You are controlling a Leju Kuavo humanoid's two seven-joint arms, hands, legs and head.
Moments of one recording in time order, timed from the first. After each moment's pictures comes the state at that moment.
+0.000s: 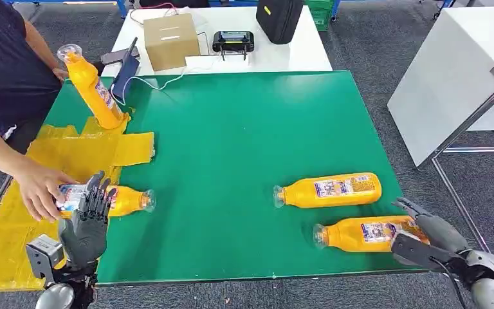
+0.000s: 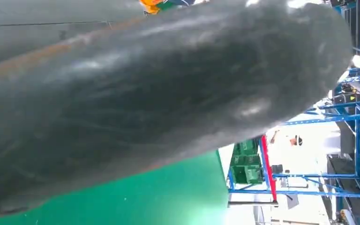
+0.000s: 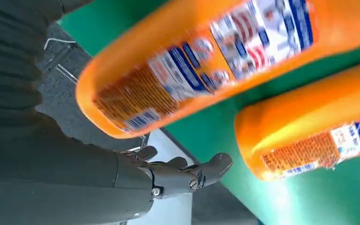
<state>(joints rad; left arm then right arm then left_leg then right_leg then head) 0.05 -0.05 0.12 -1.47 -0.13 -0.24 -0.54 0.20 -0.65 -0.03 -1.57 0.50 0.30 -0.12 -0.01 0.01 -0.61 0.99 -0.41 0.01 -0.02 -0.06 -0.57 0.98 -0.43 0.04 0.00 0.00</state>
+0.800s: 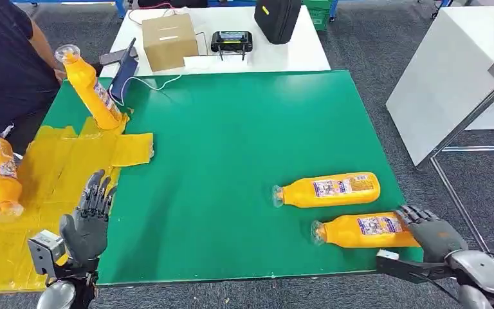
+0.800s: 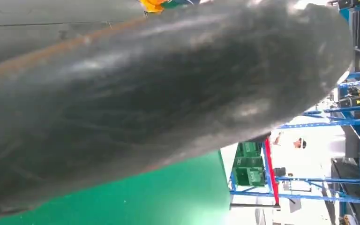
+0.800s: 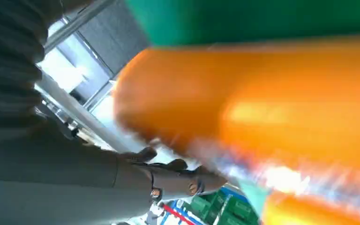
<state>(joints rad) 0.03 -0.06 0.12 -1.45 -0.11 -0.24 -0.52 0.12 -0.73 0.20 -1.48 0.96 0.13 0.02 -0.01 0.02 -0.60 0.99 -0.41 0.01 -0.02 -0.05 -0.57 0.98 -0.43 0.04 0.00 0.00</state>
